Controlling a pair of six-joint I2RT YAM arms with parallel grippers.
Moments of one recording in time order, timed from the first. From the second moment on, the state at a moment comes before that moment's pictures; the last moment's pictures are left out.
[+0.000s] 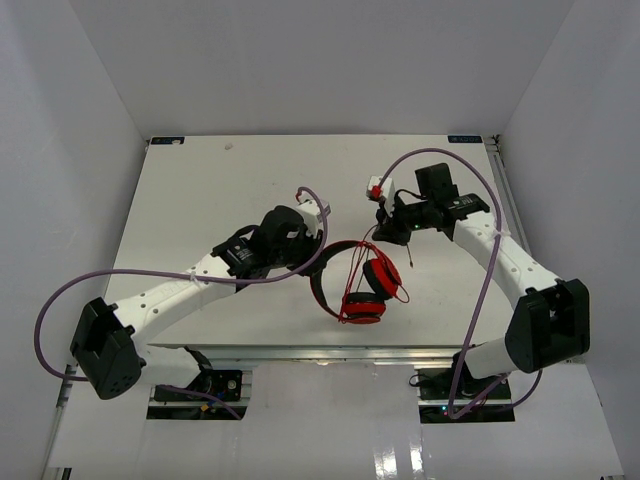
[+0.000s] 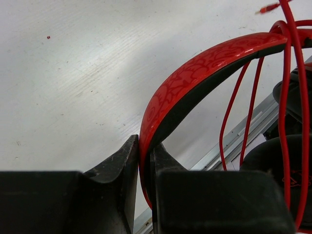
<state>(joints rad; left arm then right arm) -0.82 1.29 1.01 -0.36 0.08 -0.33 0.37 1.43 1.15 -0.62 -0.73 -0.68</state>
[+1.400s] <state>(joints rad) -0.35 1.74 0.91 0.09 0.13 -0.59 0.33 2.09 1.25 -0.02 -1.03 -0.03</state>
